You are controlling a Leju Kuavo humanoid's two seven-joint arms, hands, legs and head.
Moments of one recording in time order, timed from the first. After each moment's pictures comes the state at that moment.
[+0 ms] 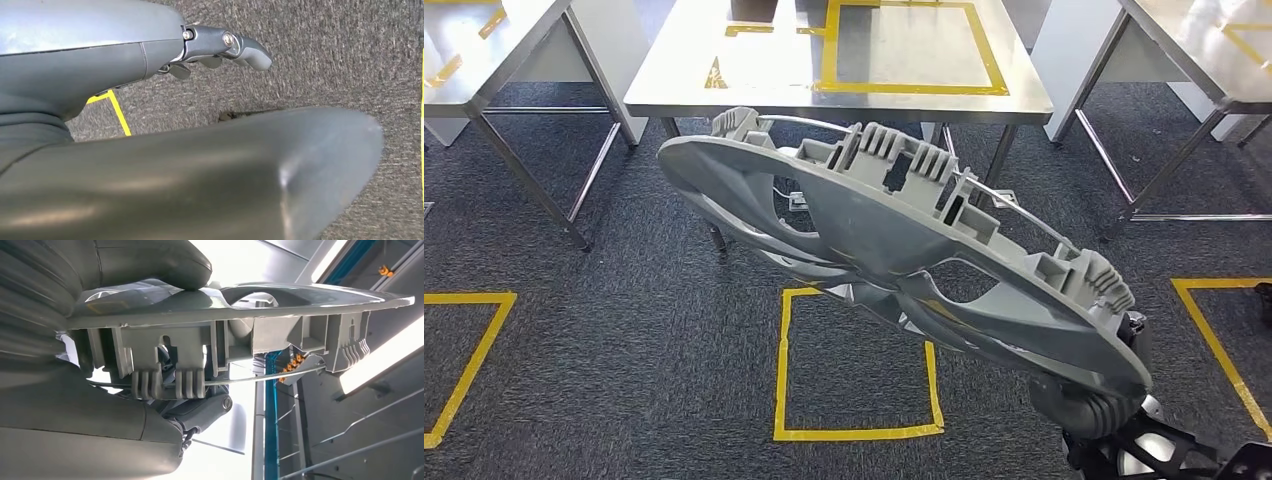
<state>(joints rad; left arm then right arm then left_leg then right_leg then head) -0.02 -0.05 0.46 -0.18 -0.36 -0.08 -0.25 -0.02 -0.18 0.19 -2.02 -0.11 0.42 -0.70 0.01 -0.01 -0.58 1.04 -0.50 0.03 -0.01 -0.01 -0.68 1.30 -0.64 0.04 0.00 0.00</state>
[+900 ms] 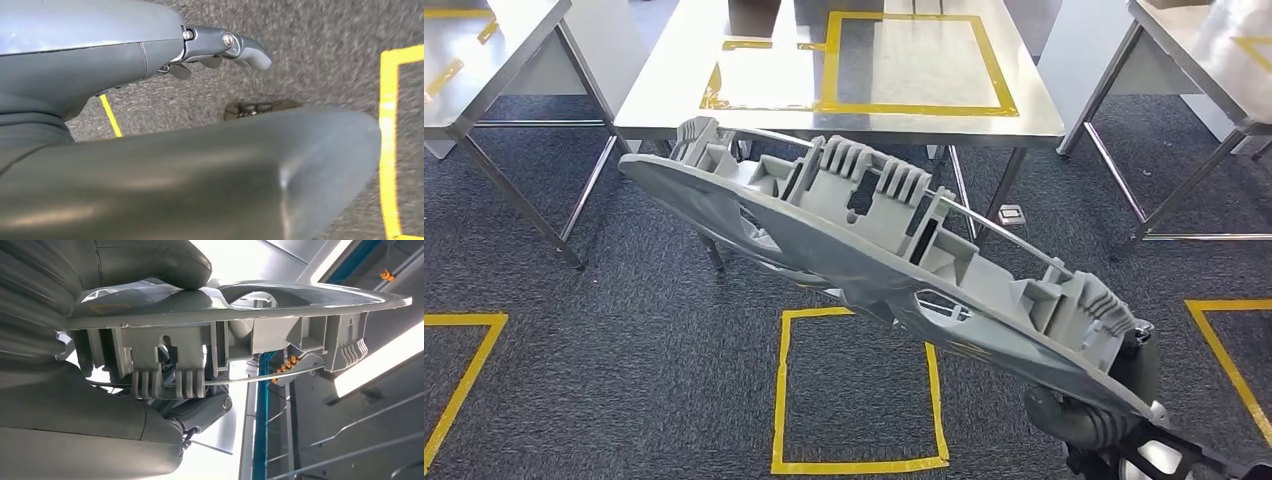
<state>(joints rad) -0.01 -0.06 0.50 -0.18 -0.35 -0.09 -0.26 -0.02 -0.21 0.23 -2.09 -0.07 0.37 -0.70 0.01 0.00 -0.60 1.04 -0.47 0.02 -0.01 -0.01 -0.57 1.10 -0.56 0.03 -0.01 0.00</state>
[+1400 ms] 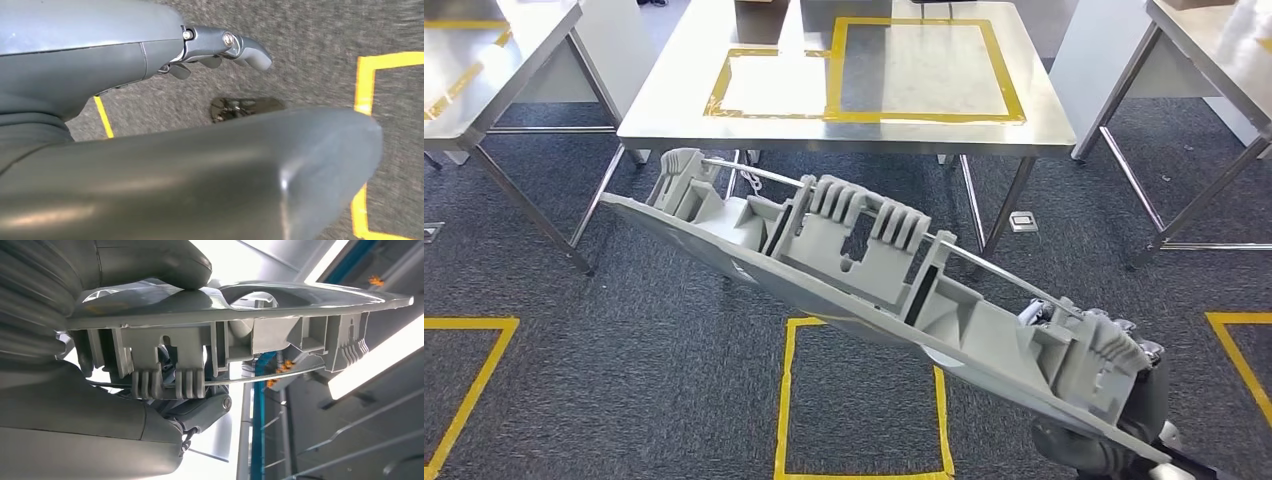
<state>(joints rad) 0.00 -0.07 0.53 -0.18 -0.33 -0.08 -0.28 0.00 -0.23 0.26 -2.13 -0.08 0.37 -0.70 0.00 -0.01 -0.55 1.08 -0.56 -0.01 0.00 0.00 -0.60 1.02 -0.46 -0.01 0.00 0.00</state>
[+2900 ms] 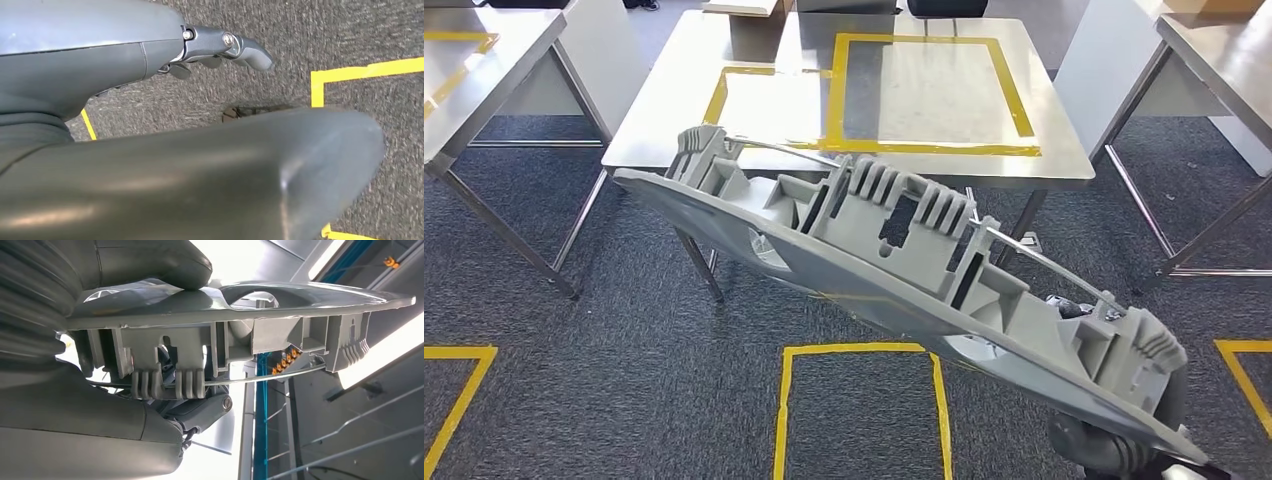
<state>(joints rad) 0.00 -0.05 0.55 -0.18 -0.38 -0.09 -0.30 0.02 -0.24 0.22 -2.16 -0.10 0.35 -0.70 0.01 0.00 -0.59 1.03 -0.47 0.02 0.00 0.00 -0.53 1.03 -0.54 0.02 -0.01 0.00</state>
